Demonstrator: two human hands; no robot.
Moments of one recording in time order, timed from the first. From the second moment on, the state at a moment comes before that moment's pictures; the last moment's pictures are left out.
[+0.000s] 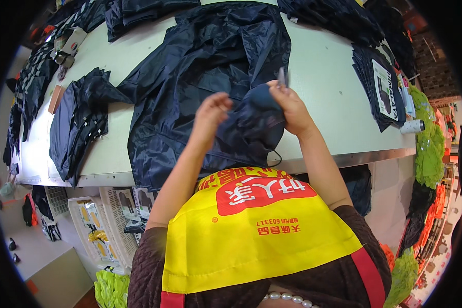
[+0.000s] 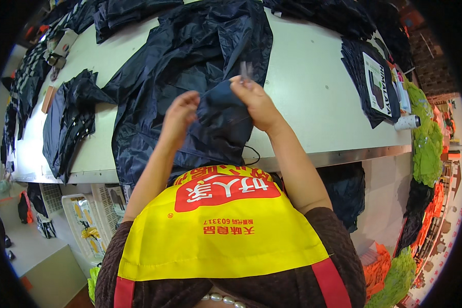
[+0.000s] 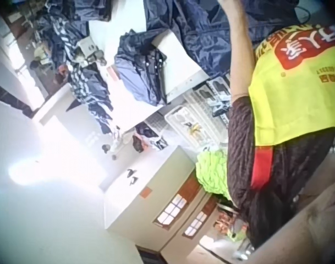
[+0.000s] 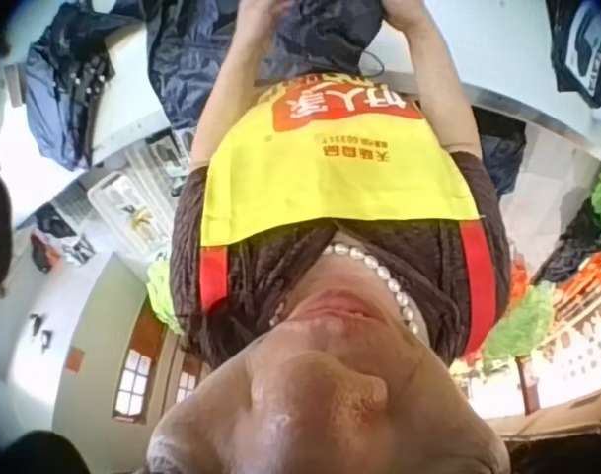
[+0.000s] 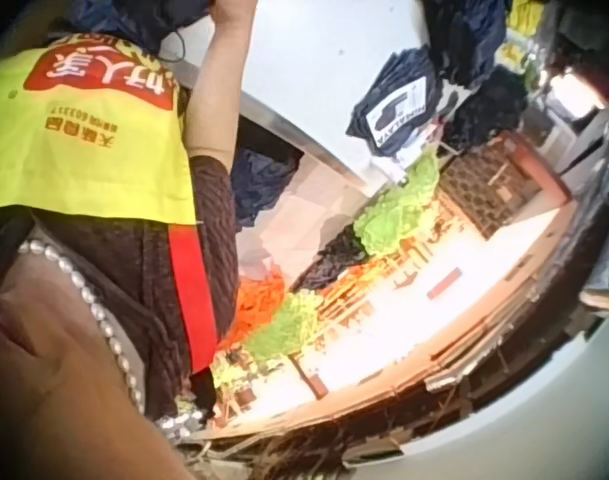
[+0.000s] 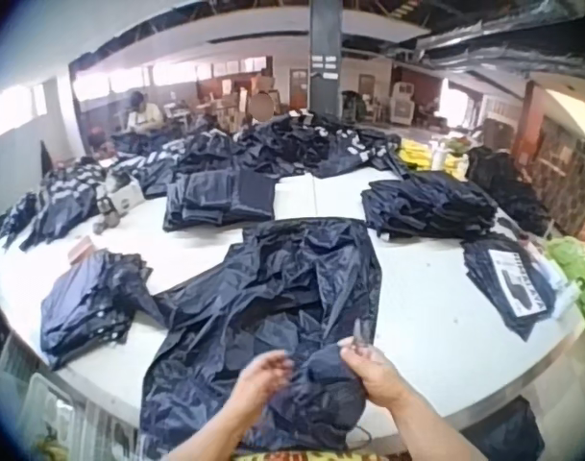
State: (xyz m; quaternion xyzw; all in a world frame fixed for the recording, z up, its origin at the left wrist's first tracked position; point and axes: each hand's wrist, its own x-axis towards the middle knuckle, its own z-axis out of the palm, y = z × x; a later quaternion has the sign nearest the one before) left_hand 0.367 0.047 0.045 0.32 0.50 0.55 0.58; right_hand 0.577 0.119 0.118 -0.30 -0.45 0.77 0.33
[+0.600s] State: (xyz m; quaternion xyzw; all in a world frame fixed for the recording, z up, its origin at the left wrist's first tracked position) left_hand 0.342 0.018 0.106 0.42 0.41 0.35 0.73; right_hand 0.590 0.109 0.114 -0.29 -0.62 0.70 0.20
